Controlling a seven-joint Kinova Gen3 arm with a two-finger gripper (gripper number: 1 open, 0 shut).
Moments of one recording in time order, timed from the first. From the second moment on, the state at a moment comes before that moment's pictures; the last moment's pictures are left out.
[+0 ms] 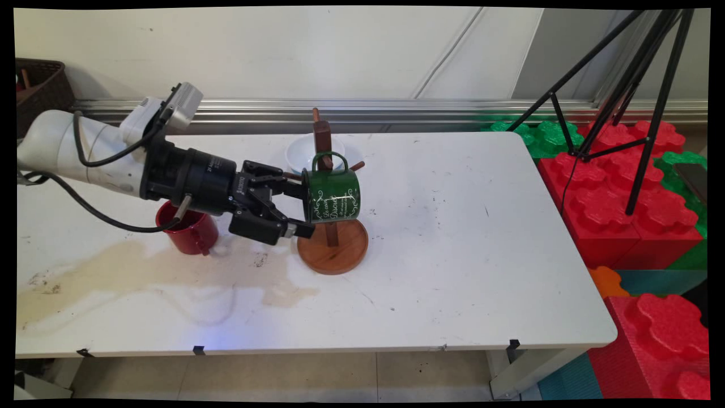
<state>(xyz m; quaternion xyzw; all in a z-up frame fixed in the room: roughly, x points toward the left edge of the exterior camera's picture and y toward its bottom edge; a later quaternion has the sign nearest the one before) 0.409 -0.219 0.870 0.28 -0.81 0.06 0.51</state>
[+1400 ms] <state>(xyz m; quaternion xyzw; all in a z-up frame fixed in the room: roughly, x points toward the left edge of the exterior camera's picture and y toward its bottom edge) 0.402 -0.215 0.864 0.28 -0.80 0.07 0.52</state>
